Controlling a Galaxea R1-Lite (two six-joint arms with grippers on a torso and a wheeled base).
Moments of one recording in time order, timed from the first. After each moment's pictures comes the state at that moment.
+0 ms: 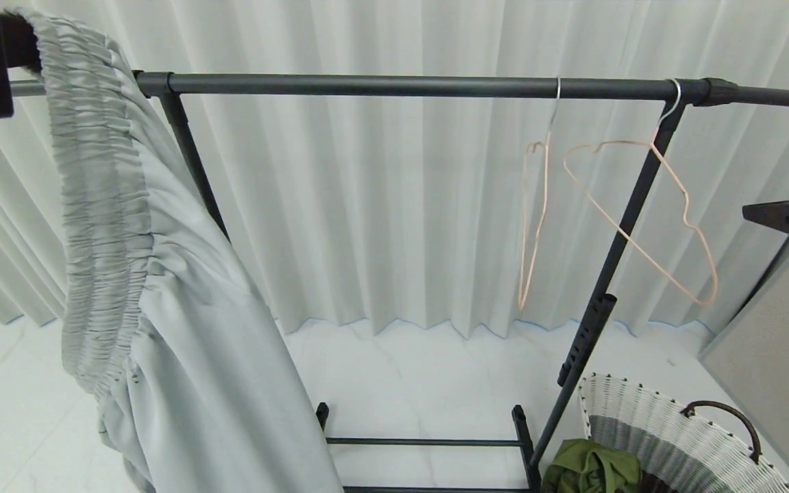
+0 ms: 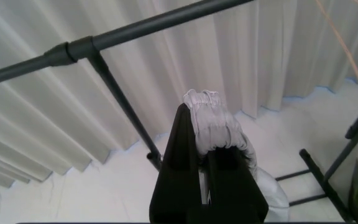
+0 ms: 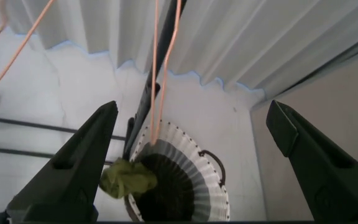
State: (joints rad) left arm -0.57 1.24 -1.55 0.42 0.39 0.26; right arm 0.35 1.25 -1.29 0.38 -0.32 -0.14
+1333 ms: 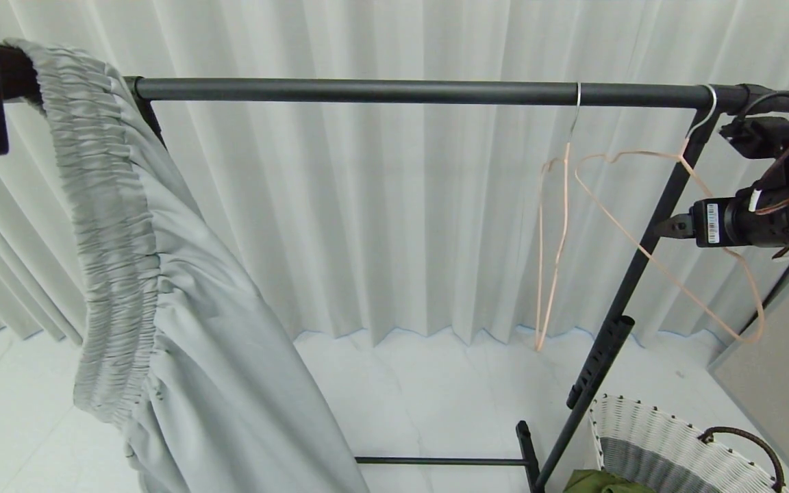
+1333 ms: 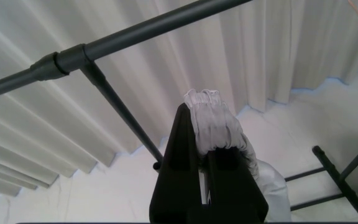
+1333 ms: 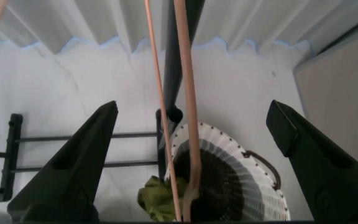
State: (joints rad) left arm -0.57 1.21 -1.49 0.42 0.38 0.29; right arm 0.22 1.60 -1.36 0.28 -0.22 0.10
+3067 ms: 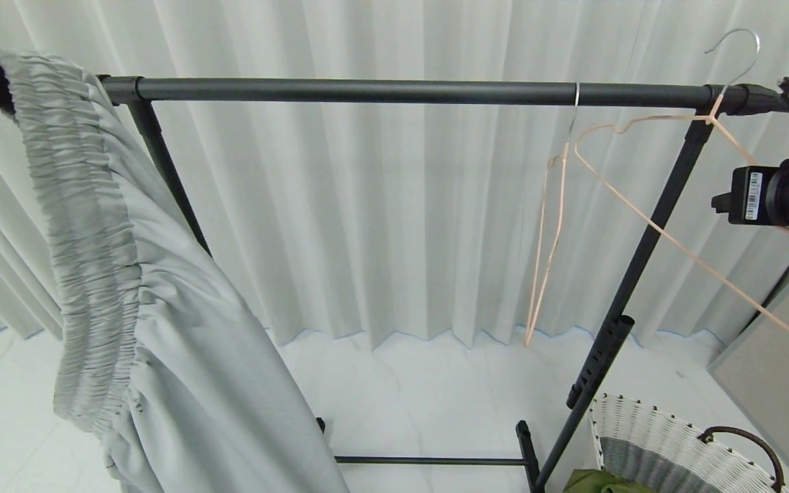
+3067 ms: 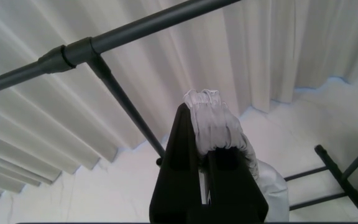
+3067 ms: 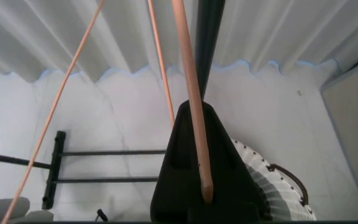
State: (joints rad) left arm -0.56 1.18 -1.45 0.42 0.39 0.29; right arm 0.27 1.45 -1.34 0.28 -0.18 0.18
